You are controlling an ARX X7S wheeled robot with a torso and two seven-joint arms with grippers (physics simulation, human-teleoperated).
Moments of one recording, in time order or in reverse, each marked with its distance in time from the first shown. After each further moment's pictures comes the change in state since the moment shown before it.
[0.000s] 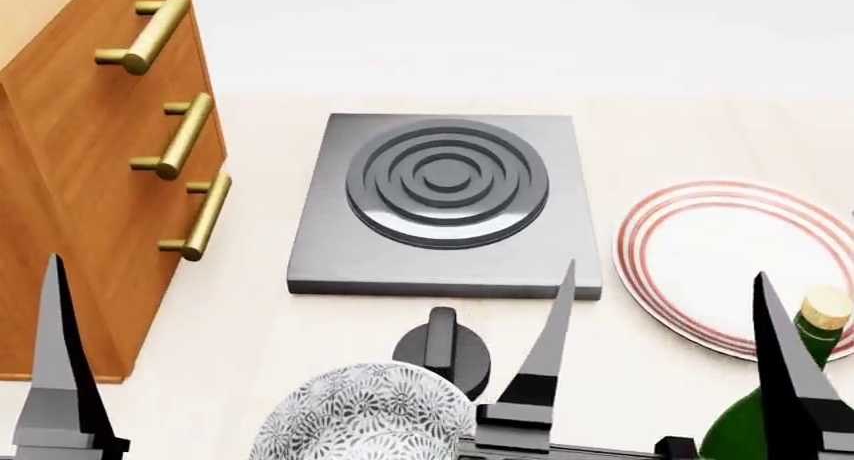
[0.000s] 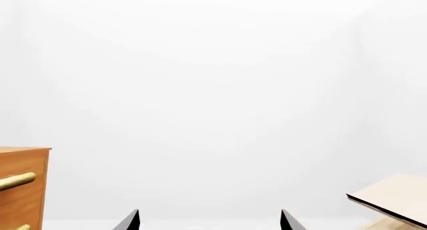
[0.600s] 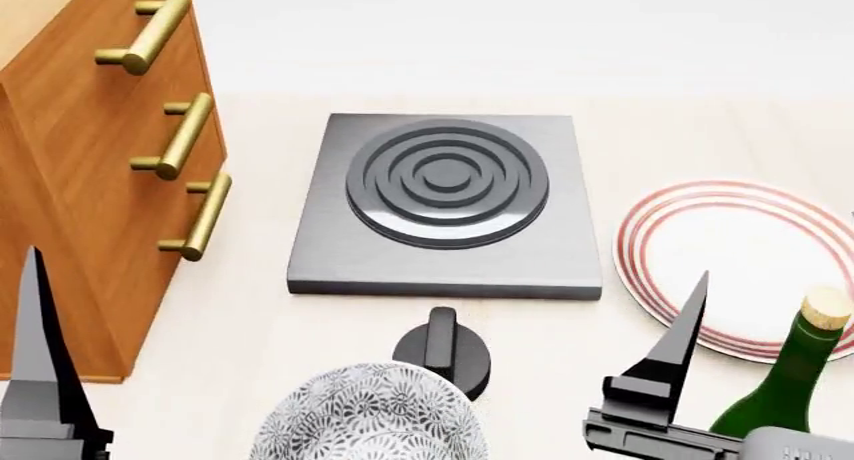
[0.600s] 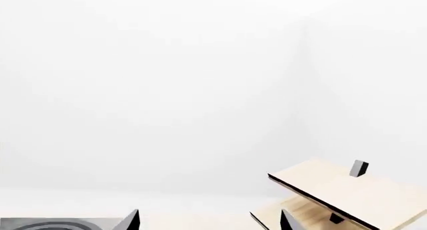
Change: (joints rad) left arm -0.008 0.007 -0.036 0.001 -0.013 0.002 0.007; right arm -0.009 0.084 0.118 0.135 -0.056 0.020 0.042
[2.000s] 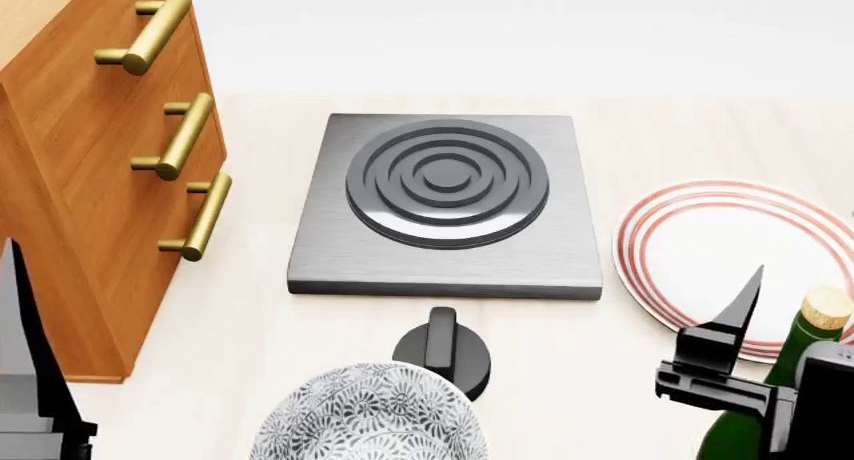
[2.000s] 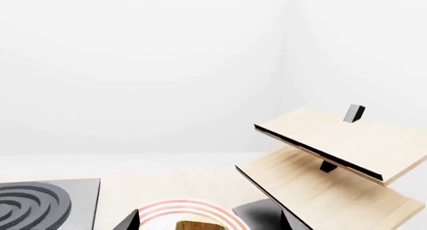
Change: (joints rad) left arm -0.004 0.003 -0.037 0.000 -0.026 0.015 0.002; right arm 0.156 0.012 0.071 0.420 0.096 -0.103 -0.066
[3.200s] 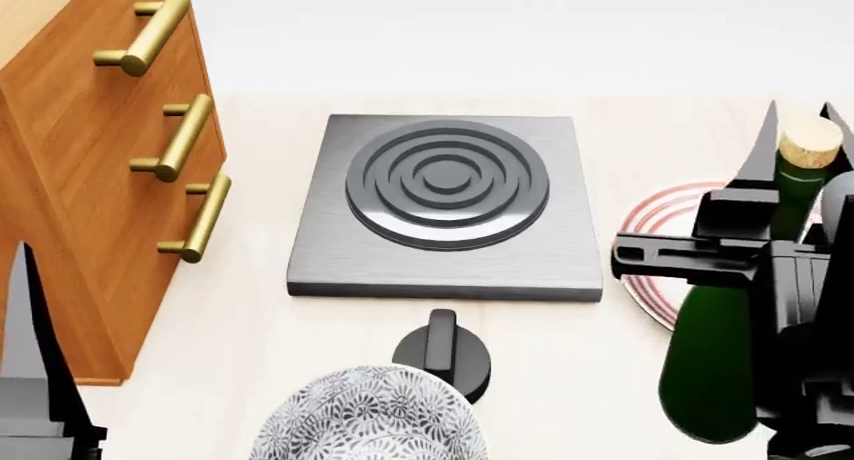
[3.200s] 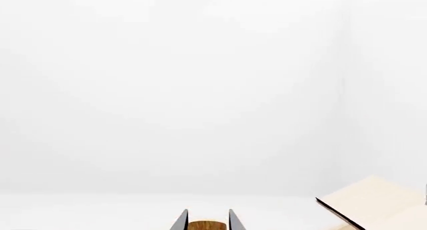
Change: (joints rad) left arm 0.003 0.000 0.020 0.000 0.005 -0.003 -0.003; right arm 0.306 0.078 0.018 -0.285 0.263 0.395 -0.041
